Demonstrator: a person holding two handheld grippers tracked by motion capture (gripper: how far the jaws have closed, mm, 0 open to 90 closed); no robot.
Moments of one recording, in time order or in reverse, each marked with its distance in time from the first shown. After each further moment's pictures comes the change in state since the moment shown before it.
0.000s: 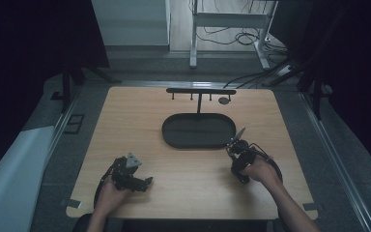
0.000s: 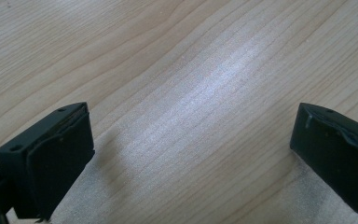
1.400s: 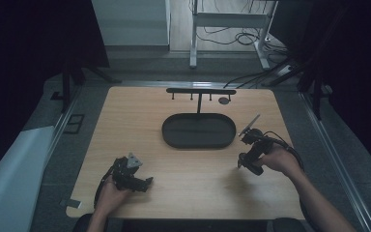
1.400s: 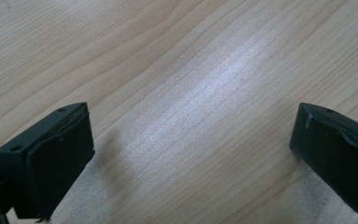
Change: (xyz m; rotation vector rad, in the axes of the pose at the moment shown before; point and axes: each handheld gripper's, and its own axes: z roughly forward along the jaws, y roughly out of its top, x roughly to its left) left arm -0.002 0.001 0.001 0.007 0.013 0.012; right arm -0.020 -0.009 -0.073 -0.061 0.082 -0.096
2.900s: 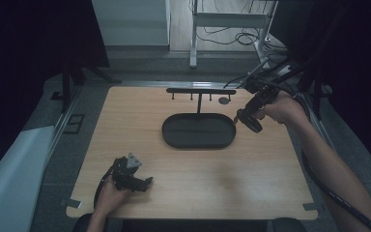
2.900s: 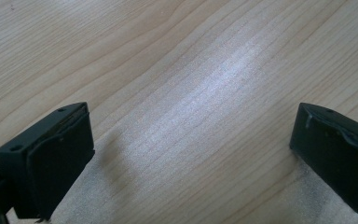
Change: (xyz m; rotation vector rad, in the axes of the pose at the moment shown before) left arm 0.000 0.000 -0.001 -0.004 0.002 -0.002; right arm -0.027 0.083 -0.120 -0.099 0.023 0.091
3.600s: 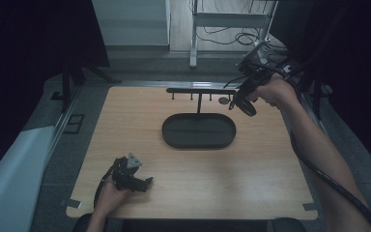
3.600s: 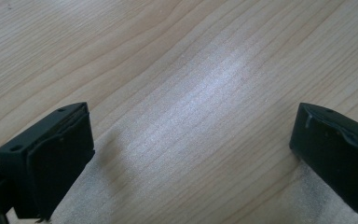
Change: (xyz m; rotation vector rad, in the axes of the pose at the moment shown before) left arm 0.000 0.000 0.001 0.002 -0.003 0.006; right arm -0.015 0.046 -0.009 -0.009 -0.022 0.064
